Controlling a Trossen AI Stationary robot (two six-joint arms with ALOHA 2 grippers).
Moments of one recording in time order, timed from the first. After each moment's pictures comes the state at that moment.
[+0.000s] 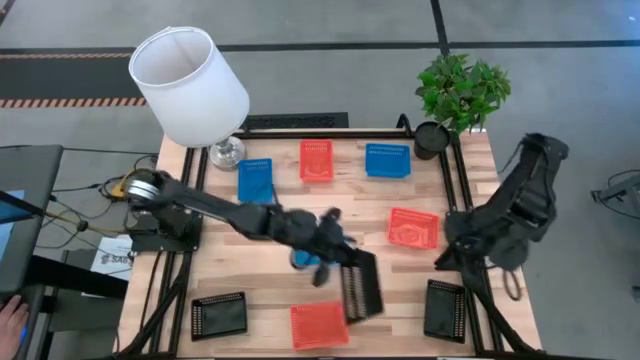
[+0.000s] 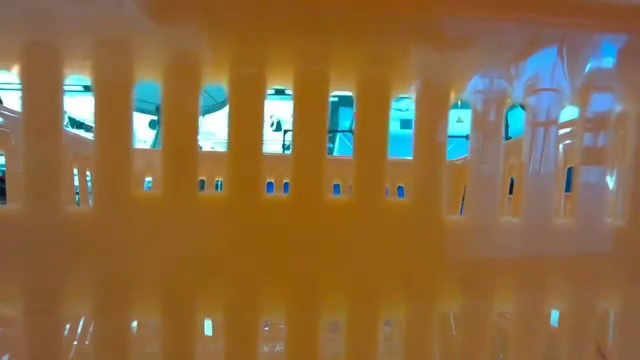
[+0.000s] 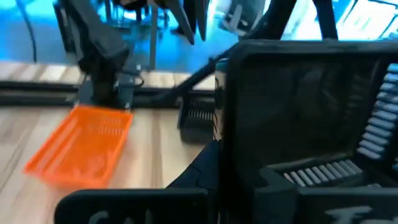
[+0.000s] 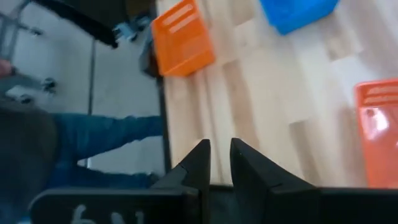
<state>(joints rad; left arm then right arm) -0.24 1.78 1.39 0.10 0.00 -0.19 0.98 0.87 1.04 -0.97 0.37 1.16</state>
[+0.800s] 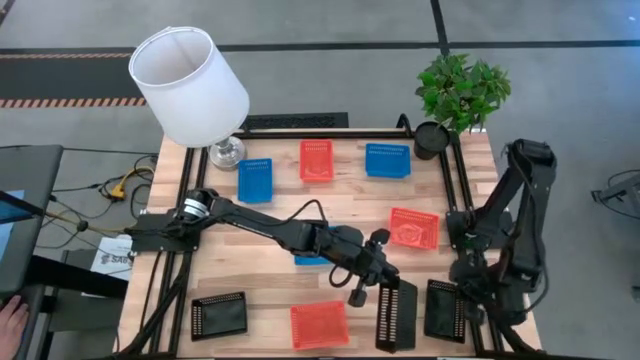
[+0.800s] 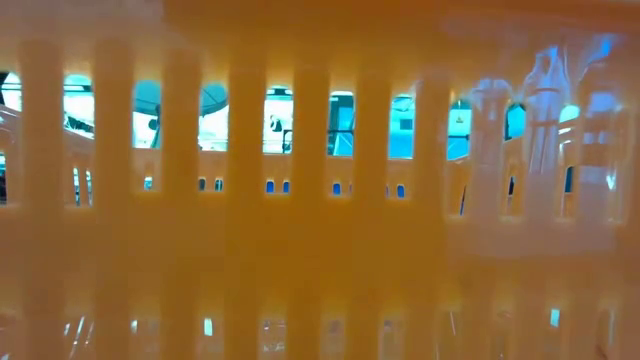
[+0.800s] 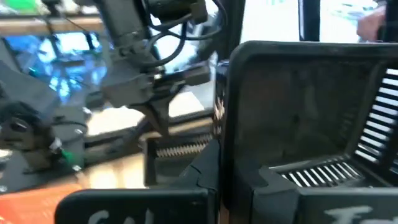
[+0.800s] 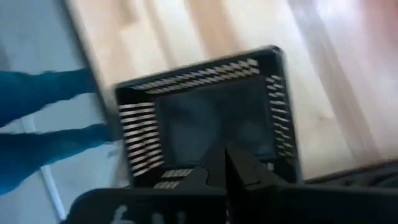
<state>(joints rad) -0.24 2.13 1.83 0.05 0.19 0.02 1.27 1.17 0.81 -0.90 0.26 1.71</state>
